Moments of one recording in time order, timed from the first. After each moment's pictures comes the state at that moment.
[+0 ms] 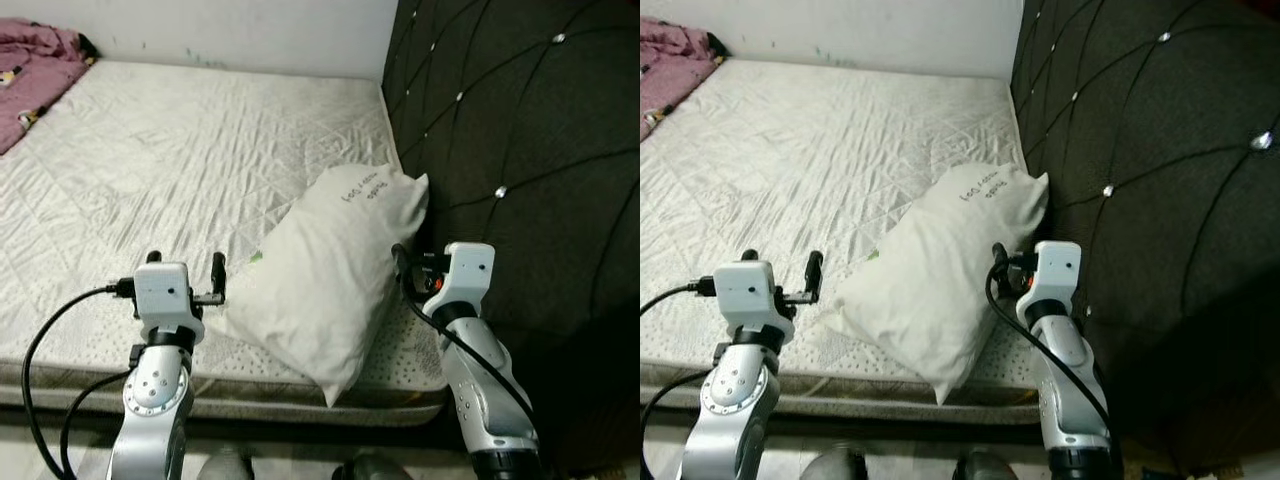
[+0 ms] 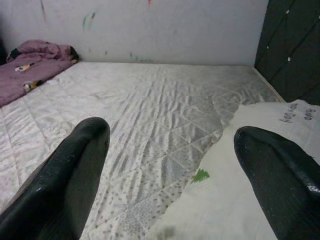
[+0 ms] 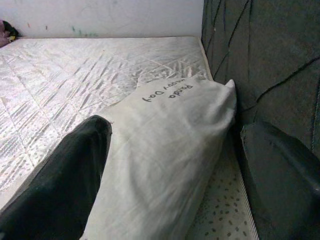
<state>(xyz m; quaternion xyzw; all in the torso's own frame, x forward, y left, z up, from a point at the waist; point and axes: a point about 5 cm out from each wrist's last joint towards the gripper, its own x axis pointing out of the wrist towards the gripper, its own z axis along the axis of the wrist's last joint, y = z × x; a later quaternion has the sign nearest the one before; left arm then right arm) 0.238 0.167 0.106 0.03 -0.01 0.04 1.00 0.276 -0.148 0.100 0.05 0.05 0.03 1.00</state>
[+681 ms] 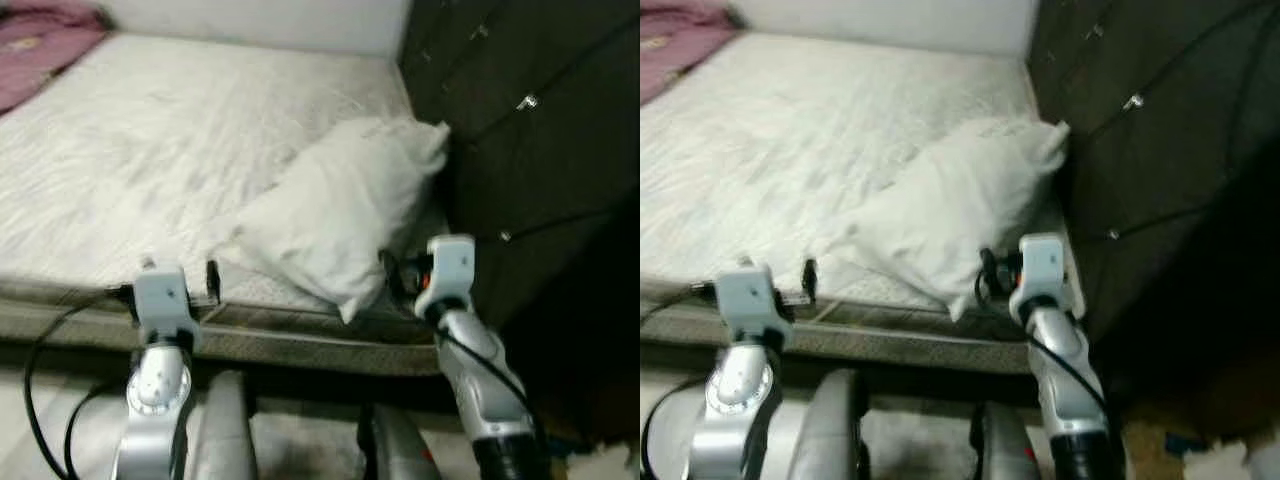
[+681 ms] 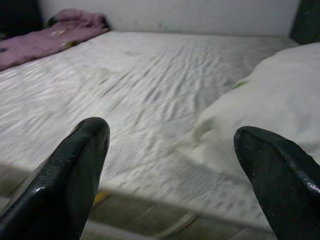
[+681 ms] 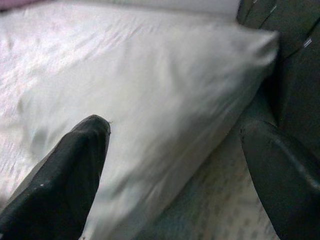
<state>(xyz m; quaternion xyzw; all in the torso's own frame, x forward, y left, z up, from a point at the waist) 0.239 0.173 0.093 0.04 0.02 0.08 1.00 0.285 -0.143 0.090 0.01 0.08 0.07 0.99</state>
